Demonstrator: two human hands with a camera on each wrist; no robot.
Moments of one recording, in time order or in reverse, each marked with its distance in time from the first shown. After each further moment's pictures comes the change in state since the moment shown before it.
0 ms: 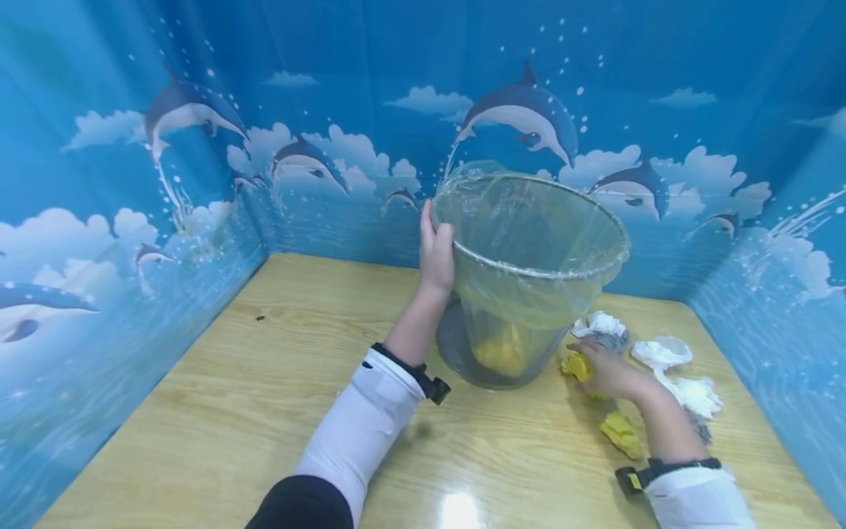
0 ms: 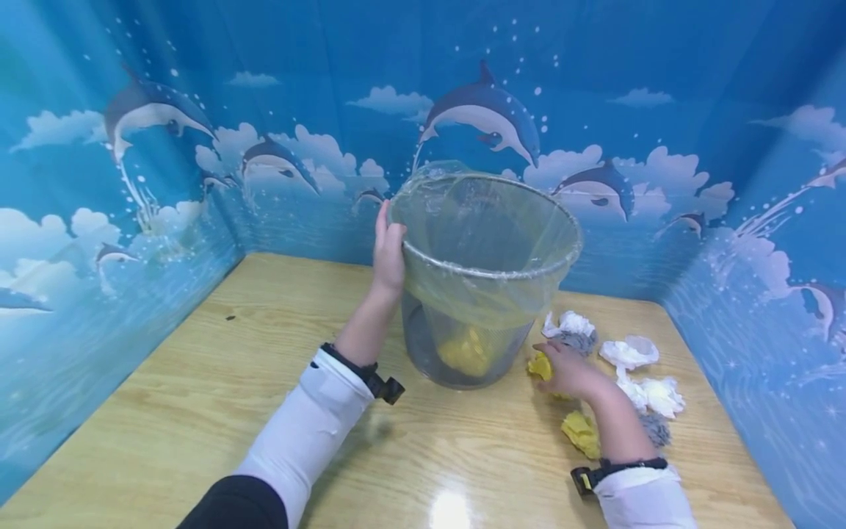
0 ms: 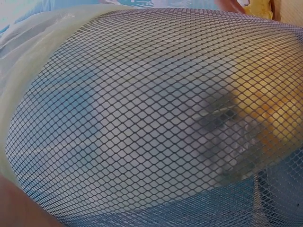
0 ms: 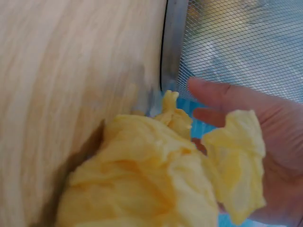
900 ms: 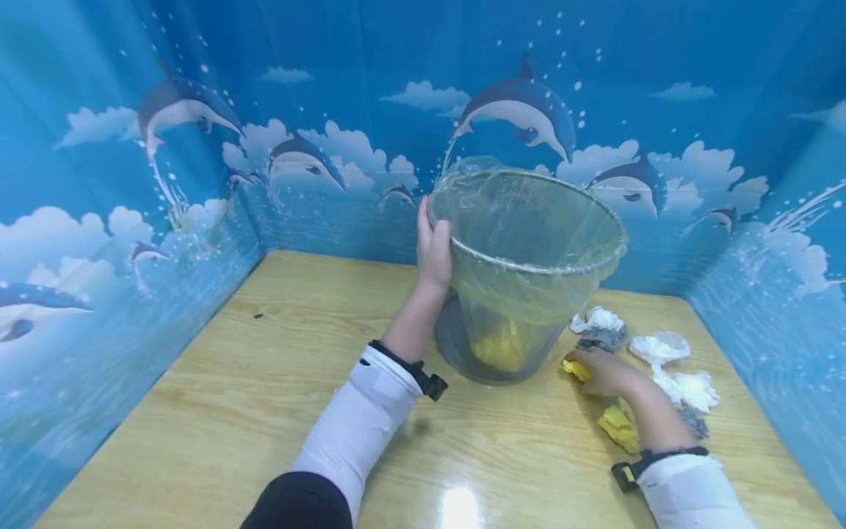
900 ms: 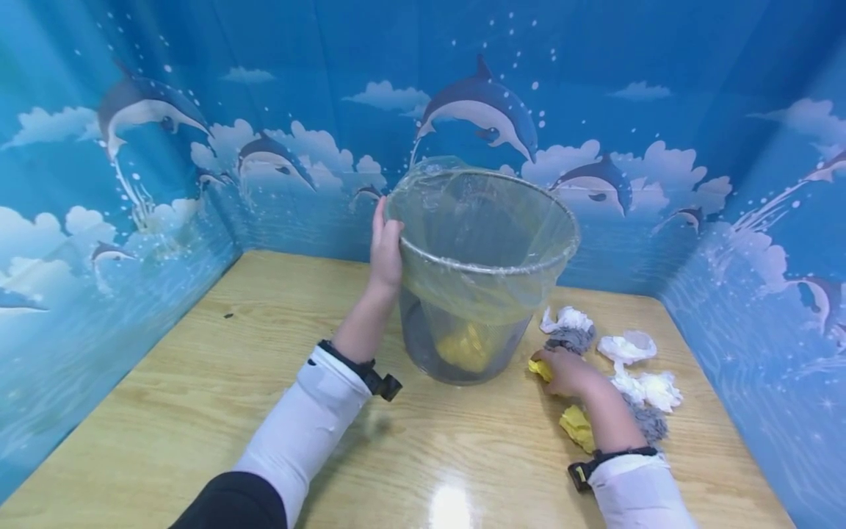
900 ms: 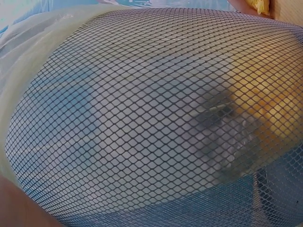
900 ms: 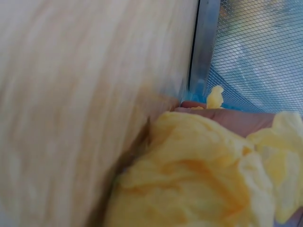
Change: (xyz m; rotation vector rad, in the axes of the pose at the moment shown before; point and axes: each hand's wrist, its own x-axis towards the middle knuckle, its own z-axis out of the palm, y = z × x) left_hand 0.000 -0.001 0.000 0.014 -0.002 0.016; right_hand 0.006 0.014 0.008 -0.110 -0.058 -0.051
